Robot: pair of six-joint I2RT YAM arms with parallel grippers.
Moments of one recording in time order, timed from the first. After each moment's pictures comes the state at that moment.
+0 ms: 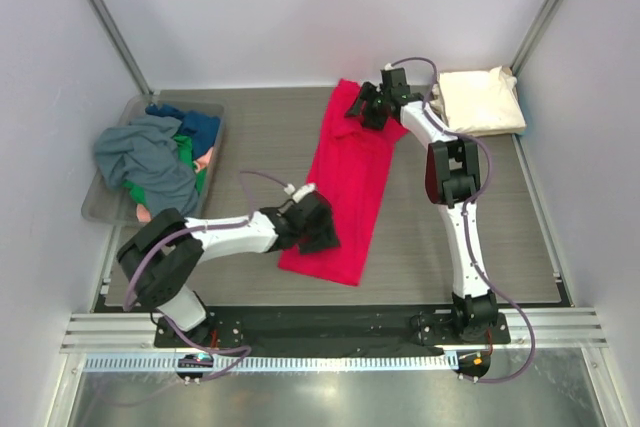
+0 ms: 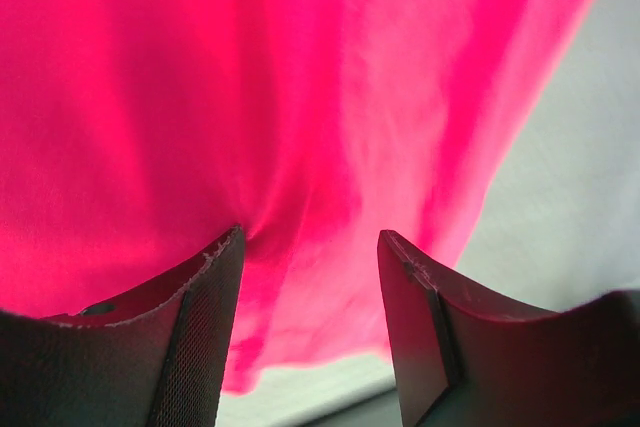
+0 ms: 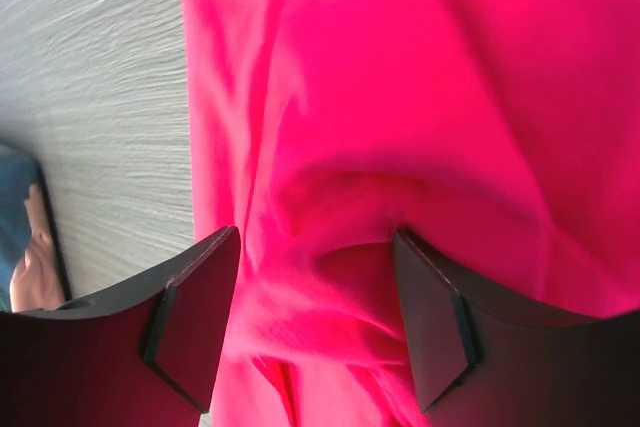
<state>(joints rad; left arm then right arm) -0.89 1.60 0.83 -0.23 -0.08 -1.03 0.23 2.55 2.19 -0.40 -0.30 0.65</state>
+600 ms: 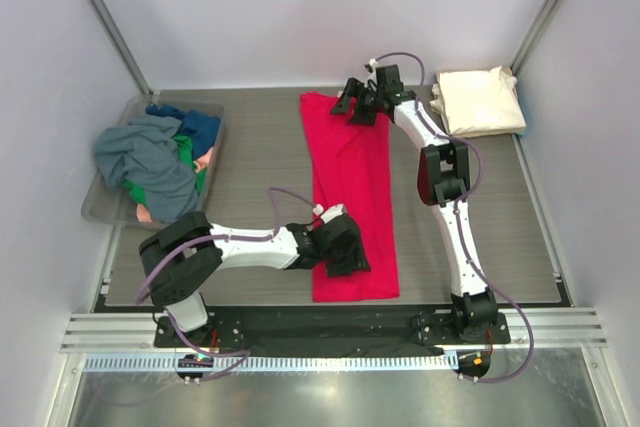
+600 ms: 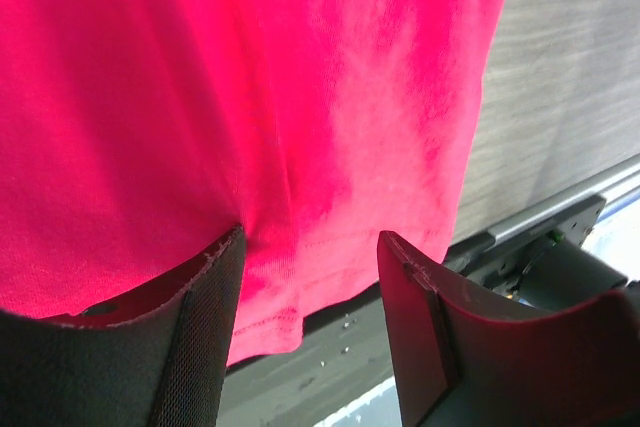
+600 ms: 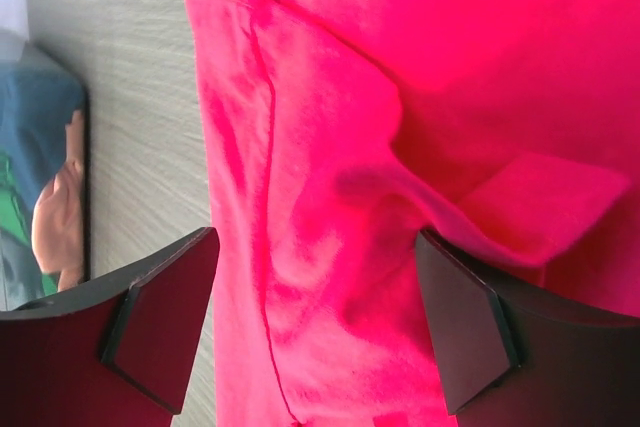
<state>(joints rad) -1.13 1.70 0.91 -0.15 -0.03 -1.24 0.25 2.68 2.42 -0.42 -0.51 0.54</state>
